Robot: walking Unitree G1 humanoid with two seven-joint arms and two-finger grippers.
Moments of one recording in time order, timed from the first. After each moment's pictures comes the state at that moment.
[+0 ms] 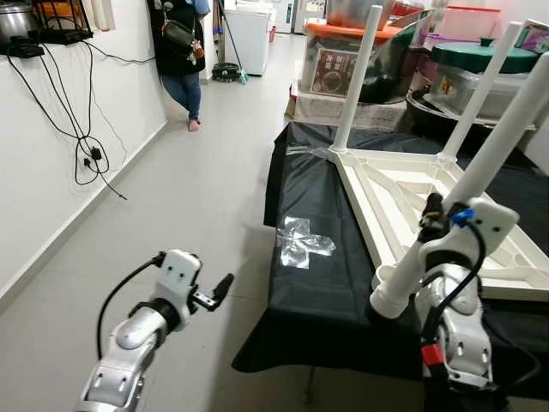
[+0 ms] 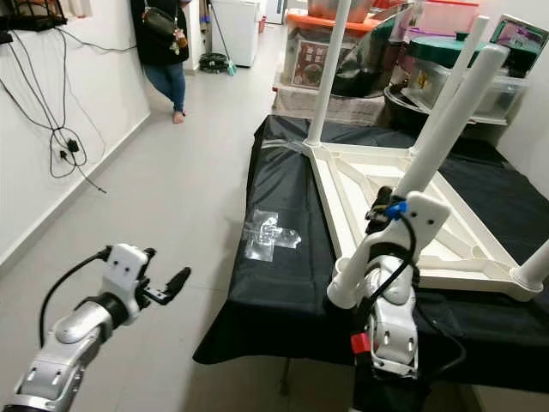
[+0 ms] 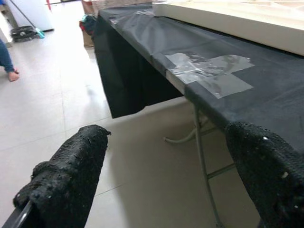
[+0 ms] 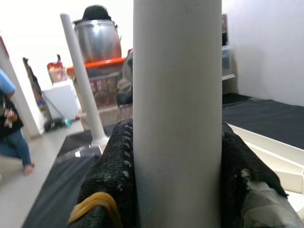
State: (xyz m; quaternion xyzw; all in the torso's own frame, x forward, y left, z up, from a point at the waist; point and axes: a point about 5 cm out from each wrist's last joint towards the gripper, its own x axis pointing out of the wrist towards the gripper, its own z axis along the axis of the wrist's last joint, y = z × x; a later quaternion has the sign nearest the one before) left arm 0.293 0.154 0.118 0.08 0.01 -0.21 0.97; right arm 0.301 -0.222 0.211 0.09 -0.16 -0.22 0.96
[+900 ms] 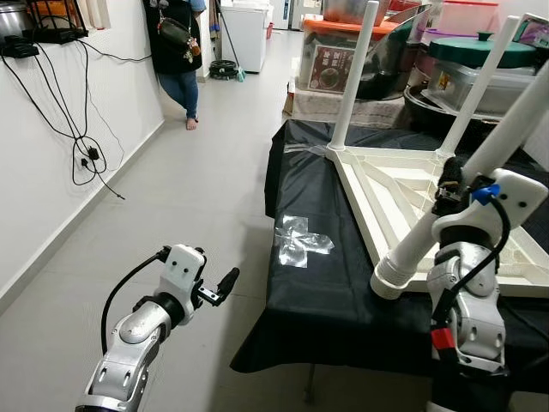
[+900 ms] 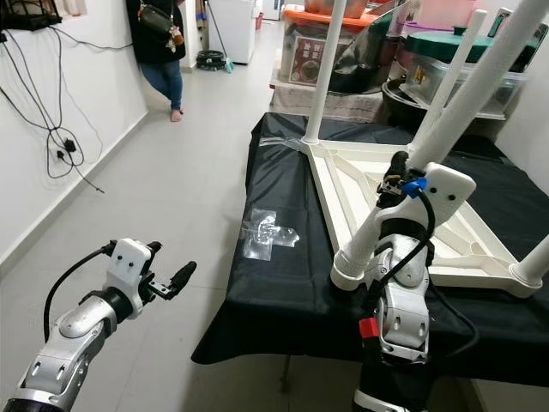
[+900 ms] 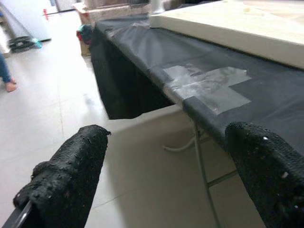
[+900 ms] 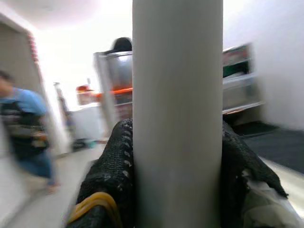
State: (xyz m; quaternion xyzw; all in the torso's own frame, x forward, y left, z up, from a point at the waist) left arm 0.298 0.151 0.128 0.08 -0.02 -0.23 0.97; right arm 0.308 -0.218 0.244 0.10 -0.22 -0.14 0.96
